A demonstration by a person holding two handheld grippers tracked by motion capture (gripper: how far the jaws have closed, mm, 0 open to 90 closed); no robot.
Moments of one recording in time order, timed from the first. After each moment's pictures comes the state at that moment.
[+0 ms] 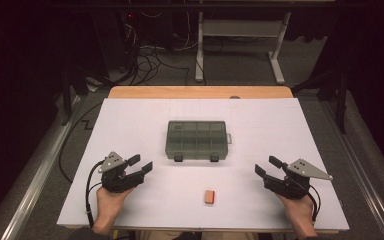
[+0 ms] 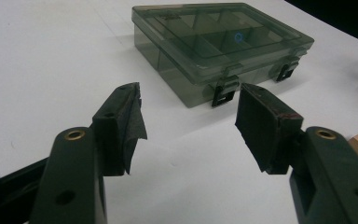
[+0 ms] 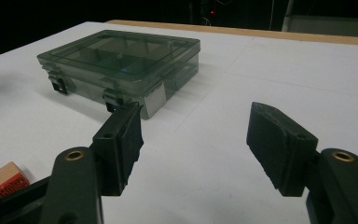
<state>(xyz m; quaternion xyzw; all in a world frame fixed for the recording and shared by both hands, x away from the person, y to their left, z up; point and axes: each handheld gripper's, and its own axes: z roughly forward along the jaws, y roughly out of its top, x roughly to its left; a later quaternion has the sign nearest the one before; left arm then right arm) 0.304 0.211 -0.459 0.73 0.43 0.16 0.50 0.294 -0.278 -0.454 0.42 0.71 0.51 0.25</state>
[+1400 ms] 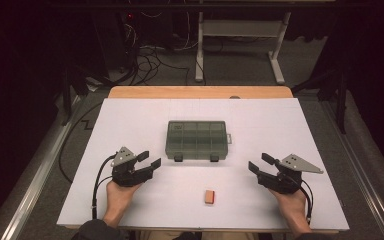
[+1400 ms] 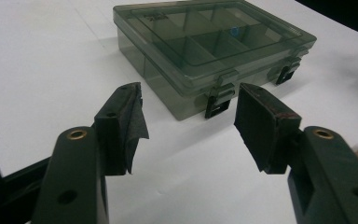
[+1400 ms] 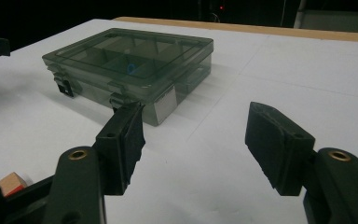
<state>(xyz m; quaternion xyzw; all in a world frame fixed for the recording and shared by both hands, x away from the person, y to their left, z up) 0.322 0.189 -0.461 0.74 0.42 0.15 0.49 0.308 -0.263 -0.455 0.42 0.72 0.51 0.23</state>
